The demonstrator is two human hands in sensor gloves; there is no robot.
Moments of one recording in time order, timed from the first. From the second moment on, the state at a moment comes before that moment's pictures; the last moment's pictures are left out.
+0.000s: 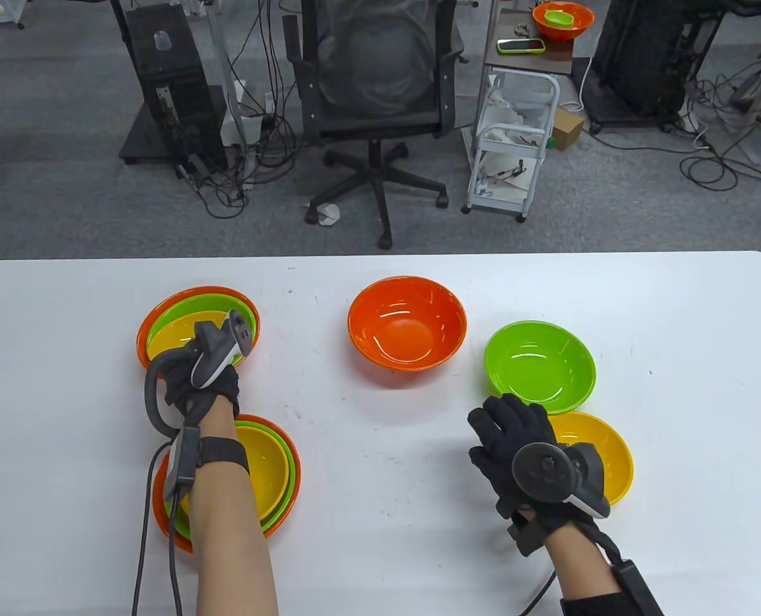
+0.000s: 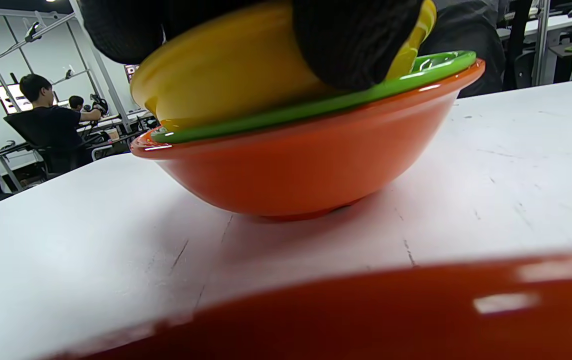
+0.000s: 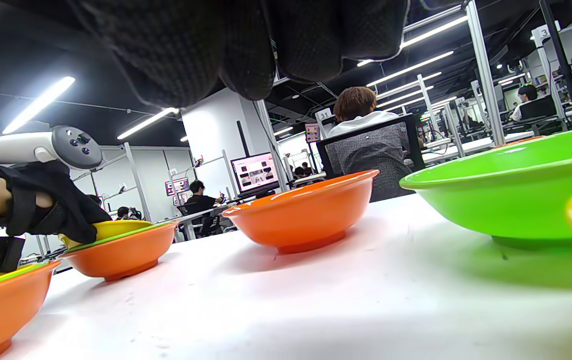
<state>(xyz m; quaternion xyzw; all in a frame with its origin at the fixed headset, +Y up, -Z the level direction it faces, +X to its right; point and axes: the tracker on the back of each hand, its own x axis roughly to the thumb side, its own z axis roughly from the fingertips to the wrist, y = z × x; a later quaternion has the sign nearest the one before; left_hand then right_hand) -0.272 -0.694 -0.463 -0.09 0.20 -0.10 0.97 0.168 -0.689 -0.304 0.19 -0.13 0.95 0.21</state>
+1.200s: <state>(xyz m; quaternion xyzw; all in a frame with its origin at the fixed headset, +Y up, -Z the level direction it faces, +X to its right) -0.208 -0.649 -0.393 0.00 0.01 -0.02 1.00 0.178 -0.689 -0.305 0.17 -0.12 0.95 0.22</state>
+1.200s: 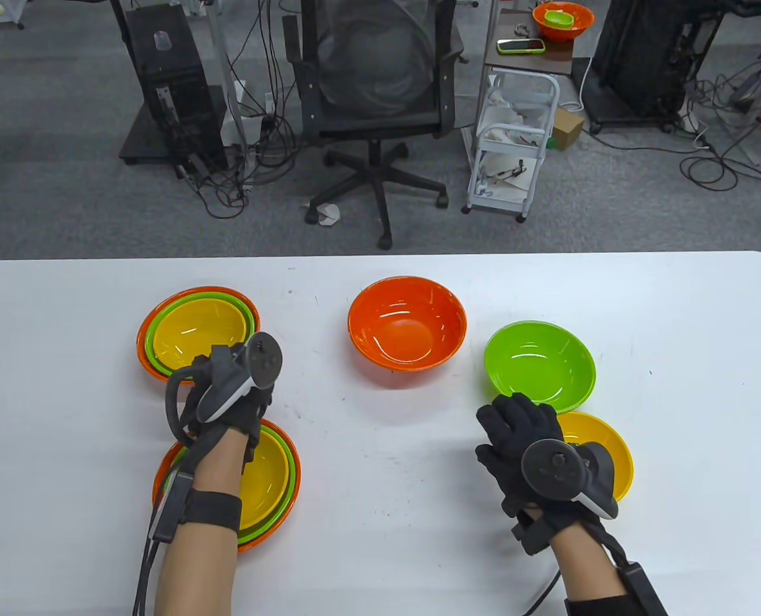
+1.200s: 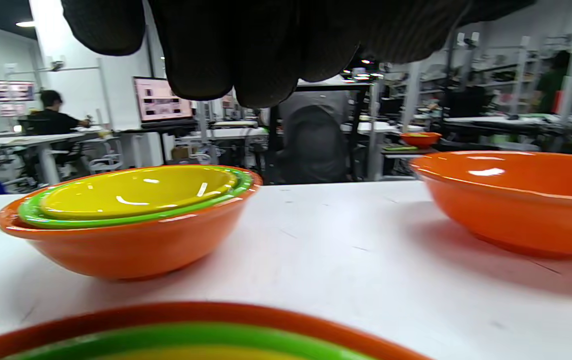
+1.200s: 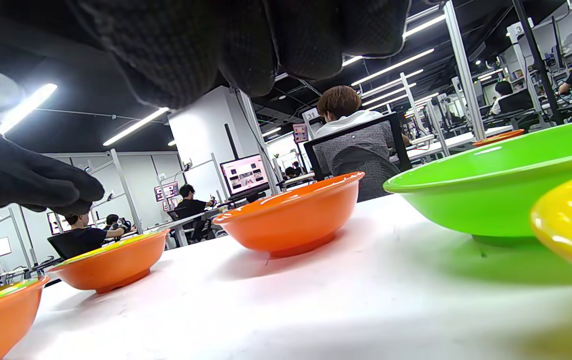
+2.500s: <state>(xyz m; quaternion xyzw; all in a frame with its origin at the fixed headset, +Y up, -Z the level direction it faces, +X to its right) -0.158 -0.681 -0.286 0.02 -0.23 0.05 0.97 0.189 -0.693 -0.347 0.00 0.02 0.98 0.19</state>
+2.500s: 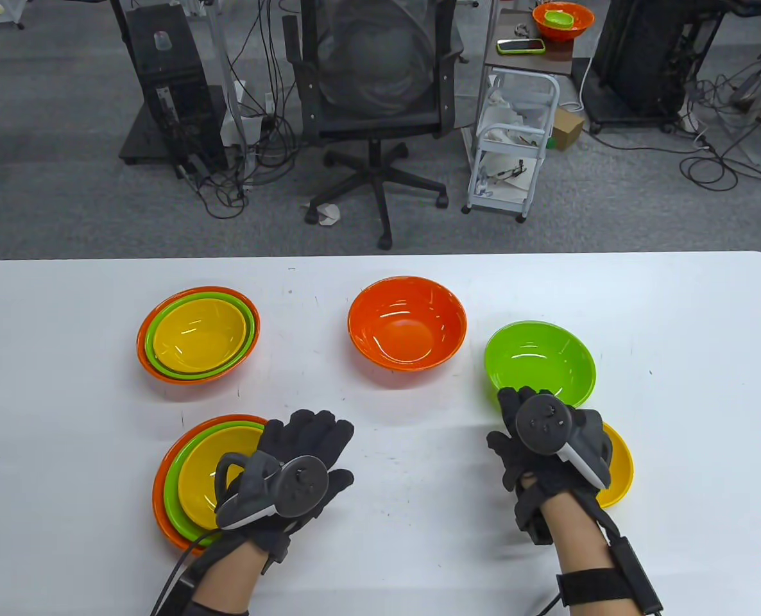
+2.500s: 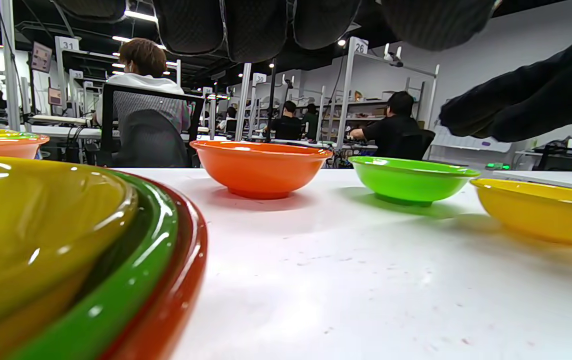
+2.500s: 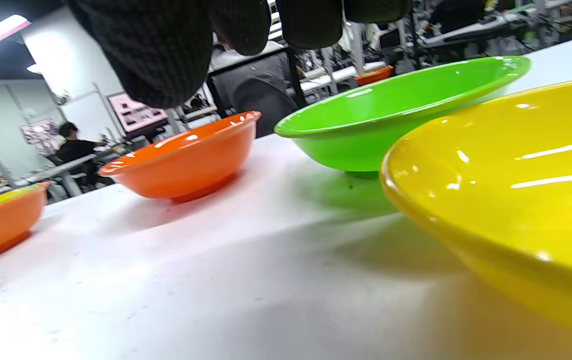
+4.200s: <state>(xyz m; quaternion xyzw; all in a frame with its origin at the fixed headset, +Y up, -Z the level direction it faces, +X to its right) -0.165 -0.678 -0.284 0.01 -0.24 0.12 0.96 0.181 -0.721 -0.458 -0.16 0.13 0.98 0.06</state>
